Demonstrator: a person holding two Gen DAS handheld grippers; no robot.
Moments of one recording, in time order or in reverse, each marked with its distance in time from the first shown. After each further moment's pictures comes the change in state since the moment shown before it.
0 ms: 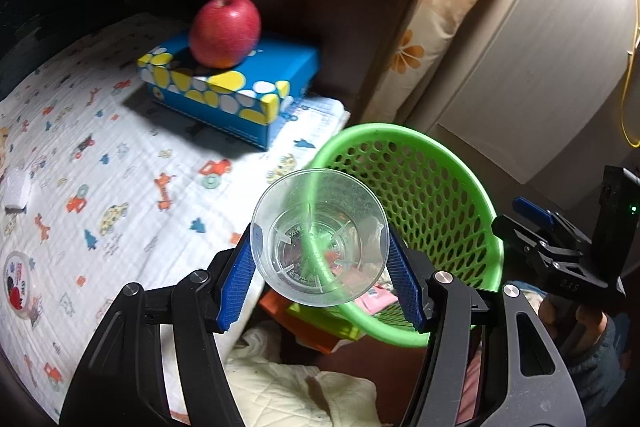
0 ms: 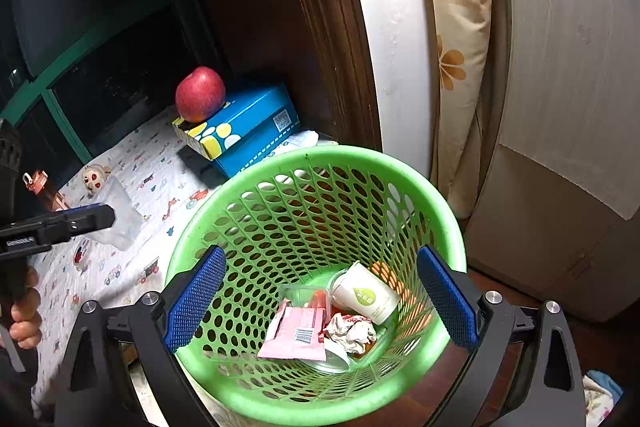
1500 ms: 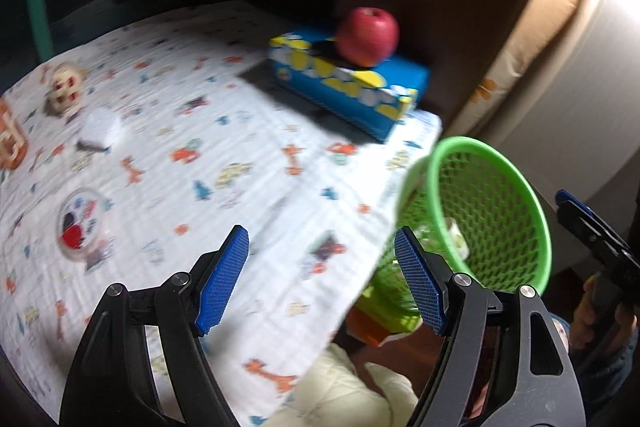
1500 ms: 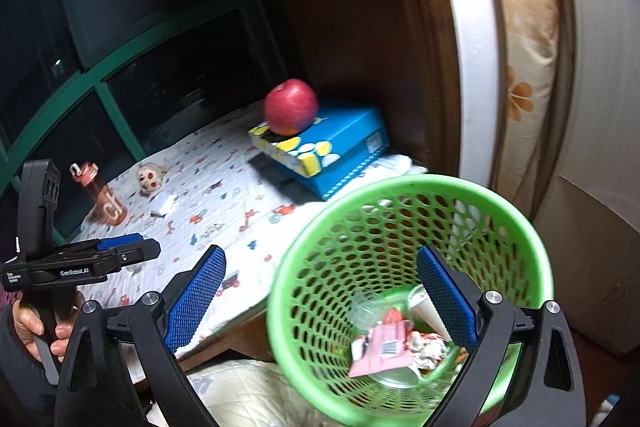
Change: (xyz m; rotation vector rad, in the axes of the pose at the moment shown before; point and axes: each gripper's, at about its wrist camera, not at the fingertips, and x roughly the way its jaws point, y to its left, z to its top) left arm -0.064 0.116 -0.047 -0.177 -0.064 0.170; right arm -0.004 0.090 0.012 -0.098 -0.031 0.196
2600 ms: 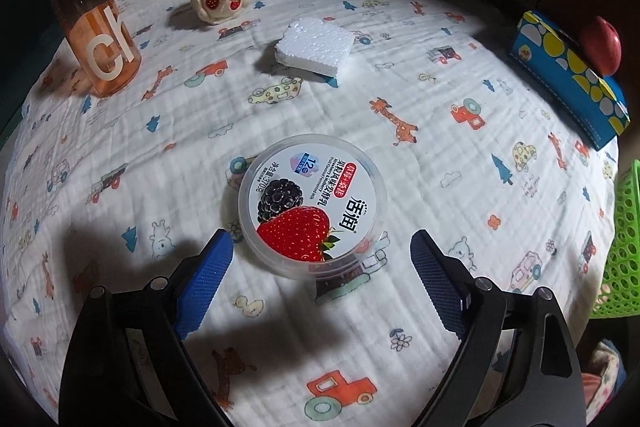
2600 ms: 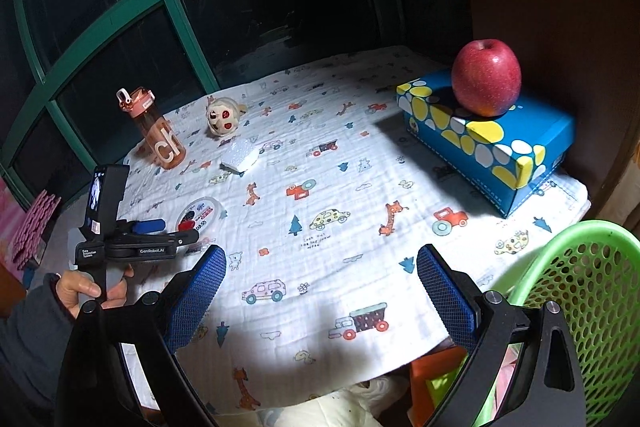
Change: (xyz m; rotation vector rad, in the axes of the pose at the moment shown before) left arm 0.059 0.203 -0.015 -0.165 0.121 0.343; right arm 0.128 0.153 0.012 -0.195 0.179 0.183
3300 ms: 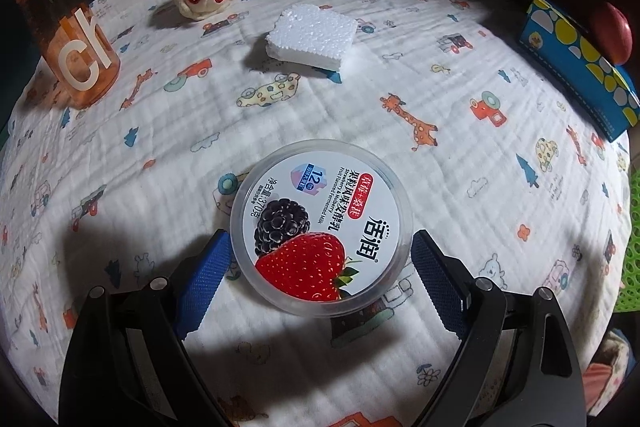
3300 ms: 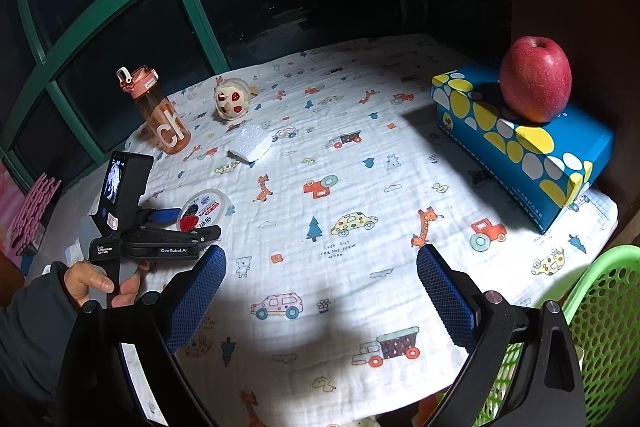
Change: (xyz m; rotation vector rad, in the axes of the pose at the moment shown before) left arm 0.031 -0.011 0.010 0.044 0.020 -0.008; right arm 0.039 0.021 0.013 -0.048 0.051 0.020
